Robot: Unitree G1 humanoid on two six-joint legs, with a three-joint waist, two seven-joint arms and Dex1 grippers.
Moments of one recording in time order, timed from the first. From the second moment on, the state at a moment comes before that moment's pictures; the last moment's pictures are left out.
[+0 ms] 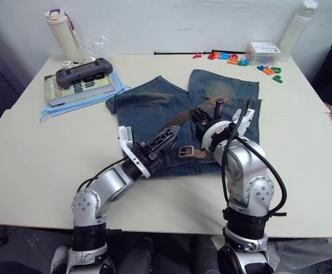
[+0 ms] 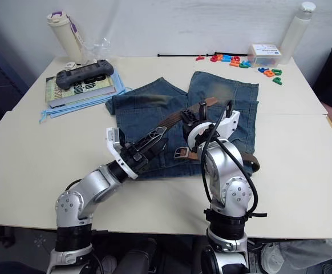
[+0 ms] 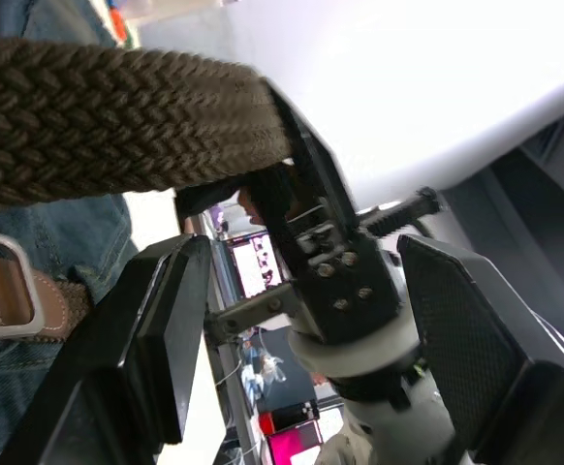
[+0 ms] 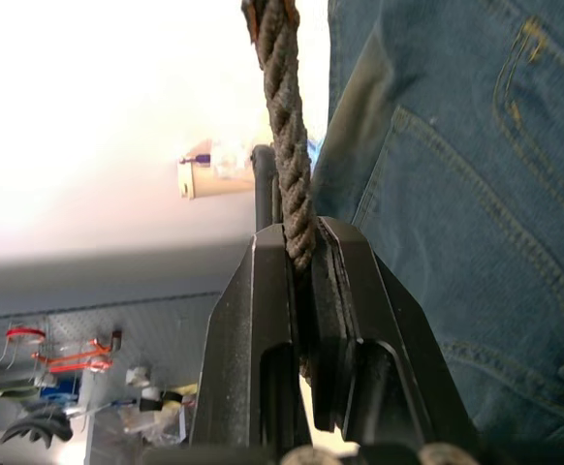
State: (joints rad) left arm -0.32 0.04 0.14 -0.19 -1.73 0.85 0.26; right arm -0.50 0.15 -0.08 -0.41 1.62 0.34 -0.91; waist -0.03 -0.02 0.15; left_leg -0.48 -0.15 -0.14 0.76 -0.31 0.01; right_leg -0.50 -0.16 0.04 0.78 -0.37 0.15
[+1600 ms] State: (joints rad) left arm -0.42 0.17 0.19 -0.10 -1.77 0.79 0.24; right arm -0.46 0.13 -0.01 -0.41 1.64 0.38 -0.81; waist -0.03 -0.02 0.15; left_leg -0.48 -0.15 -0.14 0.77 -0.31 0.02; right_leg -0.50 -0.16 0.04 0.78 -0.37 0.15
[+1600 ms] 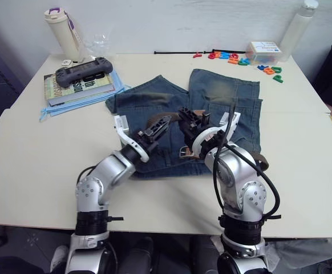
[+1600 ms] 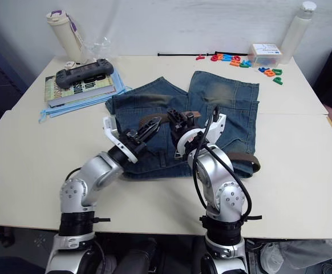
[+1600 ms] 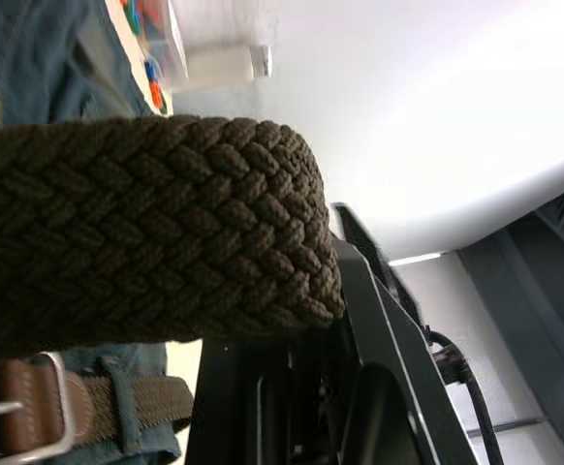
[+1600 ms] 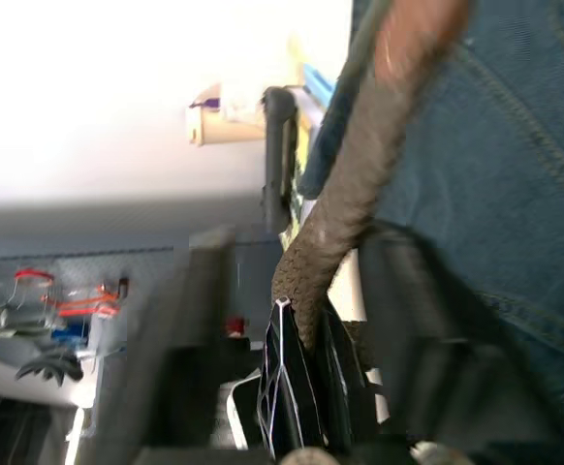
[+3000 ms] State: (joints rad) left arm -0.23 0.63 0.19 0.00 -1.66 1.09 -0.05; right arm -0.34 -0.81 -0.06 -0.68 1.15 0.83 0.19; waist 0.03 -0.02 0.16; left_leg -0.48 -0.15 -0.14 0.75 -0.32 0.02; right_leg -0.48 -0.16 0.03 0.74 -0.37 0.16
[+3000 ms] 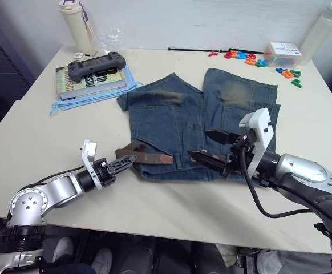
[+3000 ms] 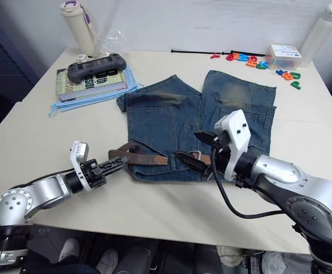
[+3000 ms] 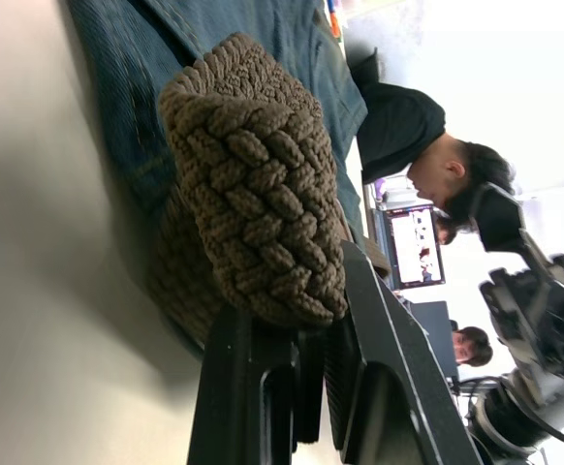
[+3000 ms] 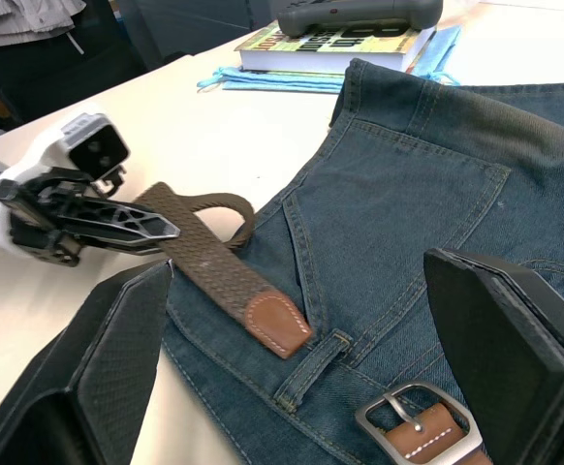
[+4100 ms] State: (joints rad) left arm -0.51 0.57 0.09 0.11 -1.25 1.25 -0.32; right arm -0.33 -0.75 -0.08 -0.69 1.15 0.88 0.16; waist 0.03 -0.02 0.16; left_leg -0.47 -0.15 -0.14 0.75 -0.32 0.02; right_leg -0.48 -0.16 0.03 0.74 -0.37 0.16
